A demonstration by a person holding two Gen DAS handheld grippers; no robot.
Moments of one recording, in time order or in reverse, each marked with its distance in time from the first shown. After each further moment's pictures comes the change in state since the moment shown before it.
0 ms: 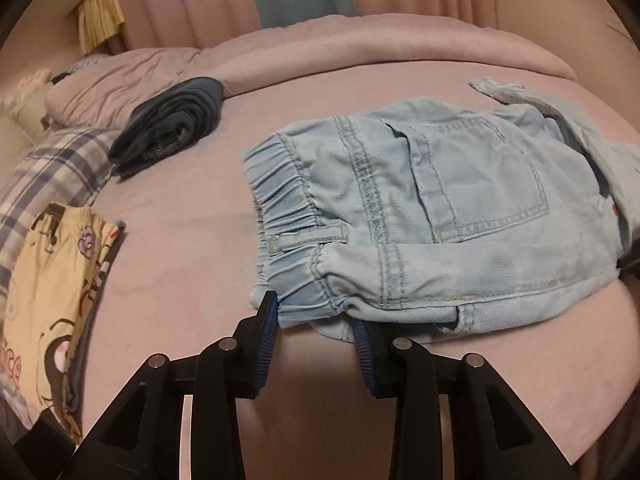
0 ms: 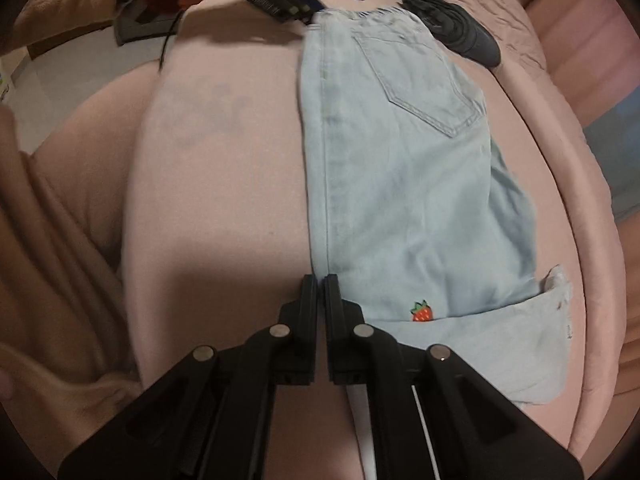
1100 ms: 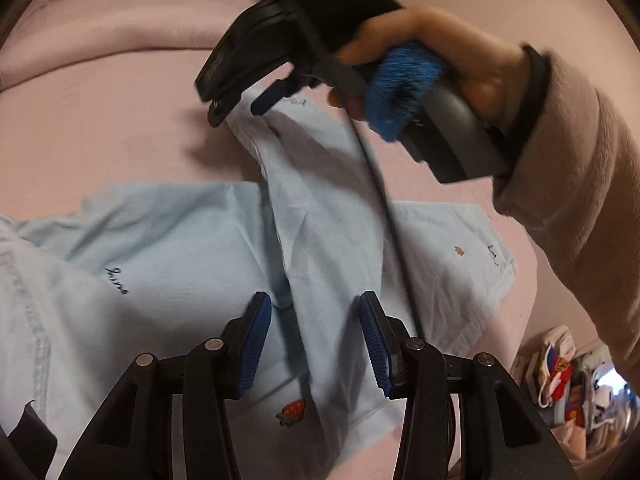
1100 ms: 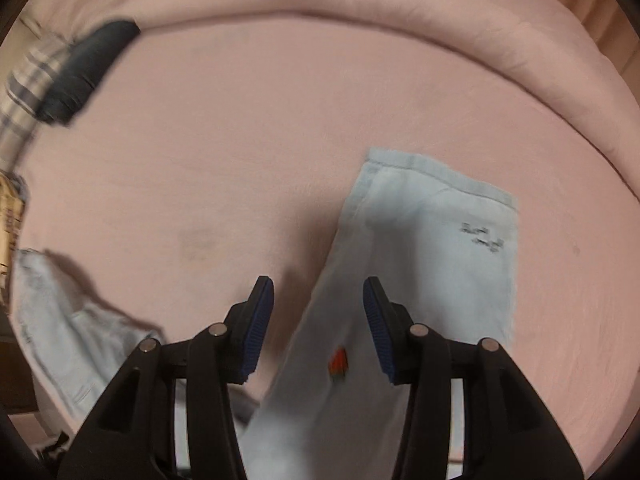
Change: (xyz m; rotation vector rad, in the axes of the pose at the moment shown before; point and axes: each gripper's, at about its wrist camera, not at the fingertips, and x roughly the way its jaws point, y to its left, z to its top) left arm 0.034 -0.211 0.119 -0.065 0.105 -0.728; right arm 0.073 -0.304 0.001 1.016 0.268 -0.069
